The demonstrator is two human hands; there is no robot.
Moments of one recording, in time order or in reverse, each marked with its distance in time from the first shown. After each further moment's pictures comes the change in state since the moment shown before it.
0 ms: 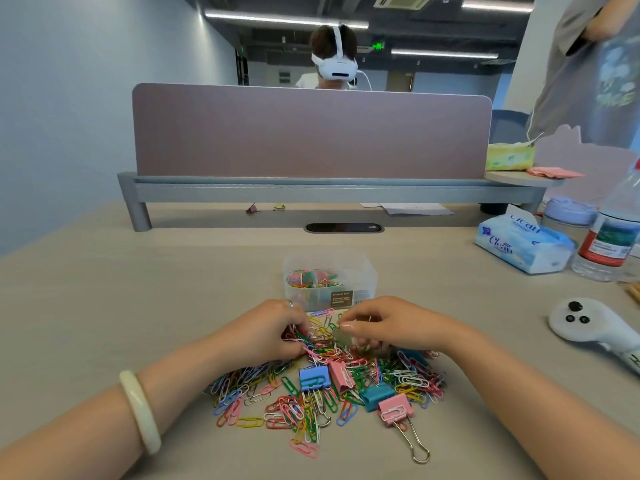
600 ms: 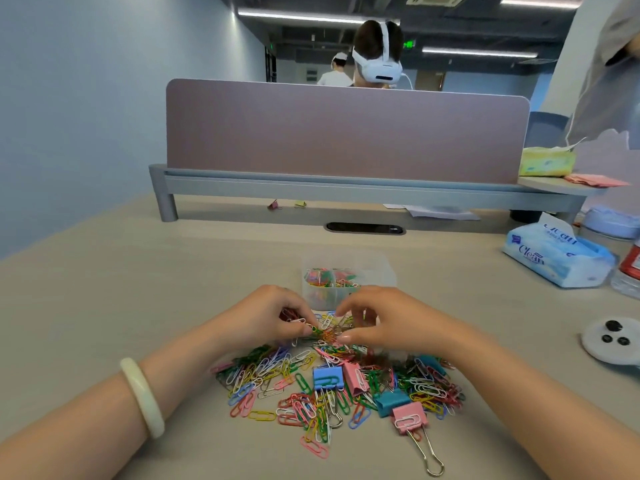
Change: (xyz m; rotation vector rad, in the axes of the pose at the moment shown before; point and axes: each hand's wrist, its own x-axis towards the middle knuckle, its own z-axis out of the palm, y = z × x) left_hand -0.012 -0.002 -0.015 -0.351 0.085 -0.250; right_hand 0.014 -0.019 0.003 -0.356 0.107 -0.187
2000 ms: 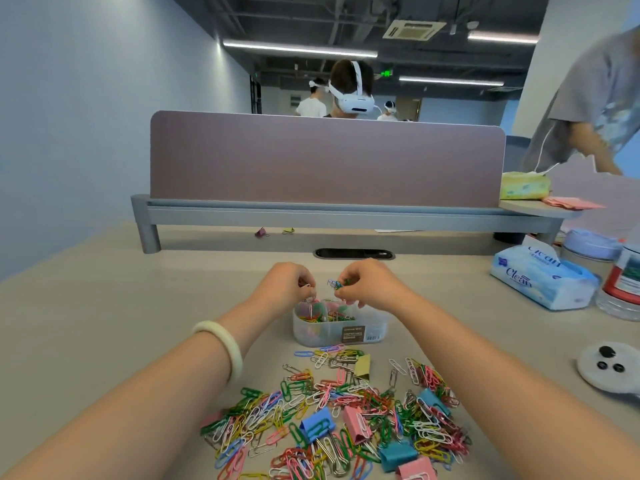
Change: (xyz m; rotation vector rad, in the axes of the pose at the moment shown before) left_hand 0.111 -0.008 -0.015 0.226 0.282 -0.009; right_hand 0.081 0.028 -0.028 0.242 0.205 0.315
